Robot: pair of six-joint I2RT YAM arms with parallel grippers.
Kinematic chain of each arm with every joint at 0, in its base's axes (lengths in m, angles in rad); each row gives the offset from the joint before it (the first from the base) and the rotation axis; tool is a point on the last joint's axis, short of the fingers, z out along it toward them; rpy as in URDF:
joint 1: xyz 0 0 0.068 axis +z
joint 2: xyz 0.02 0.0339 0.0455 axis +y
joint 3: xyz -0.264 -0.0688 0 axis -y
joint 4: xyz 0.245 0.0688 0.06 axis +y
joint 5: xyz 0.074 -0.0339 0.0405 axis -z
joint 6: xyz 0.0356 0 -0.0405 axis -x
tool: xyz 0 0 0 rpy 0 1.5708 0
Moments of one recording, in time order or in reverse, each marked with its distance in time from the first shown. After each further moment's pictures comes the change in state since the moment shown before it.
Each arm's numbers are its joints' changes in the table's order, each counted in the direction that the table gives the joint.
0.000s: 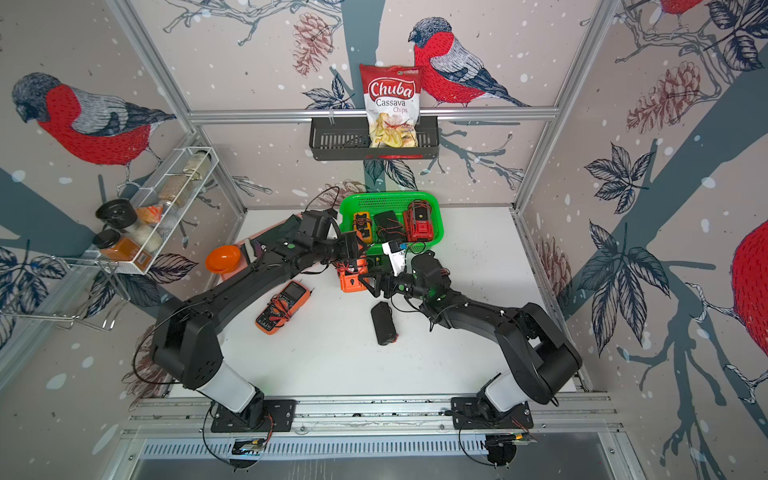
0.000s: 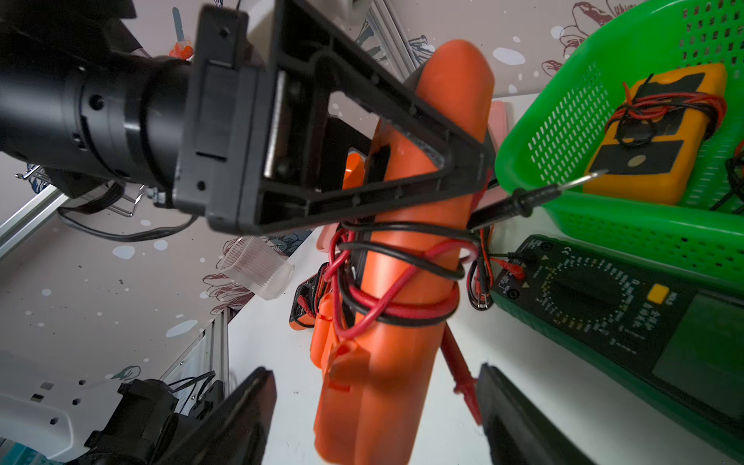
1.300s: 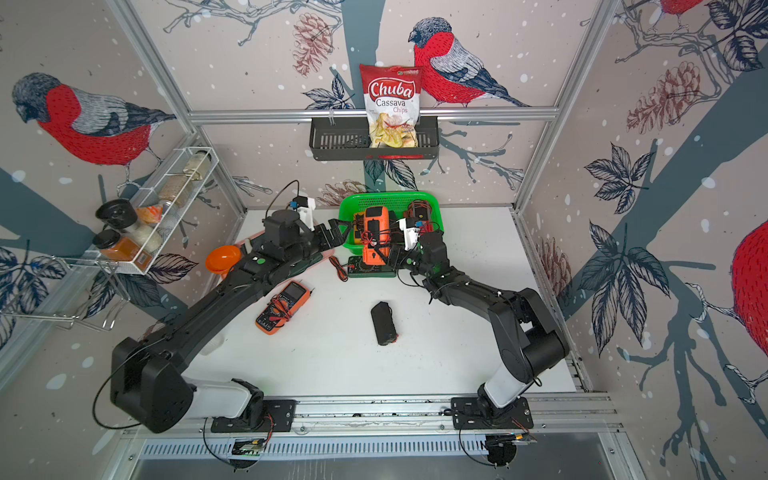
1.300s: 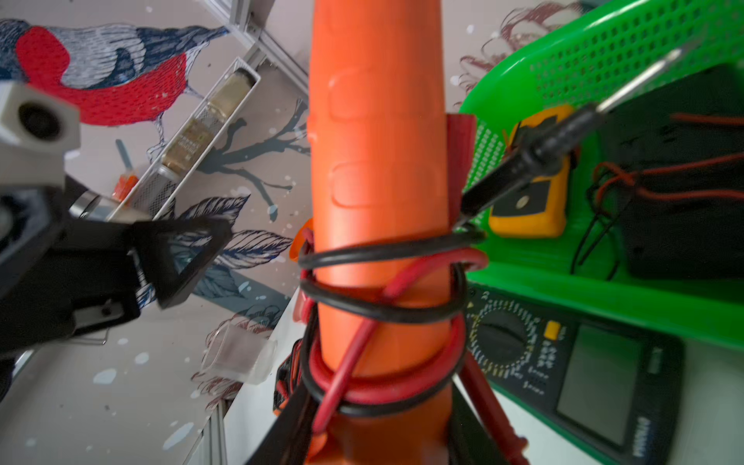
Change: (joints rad) left arm 0.061 -0.274 -0.181 -0.262 -0.058 0.071; right arm -0.175 0.094 0.202 0.105 0.031 -0.176
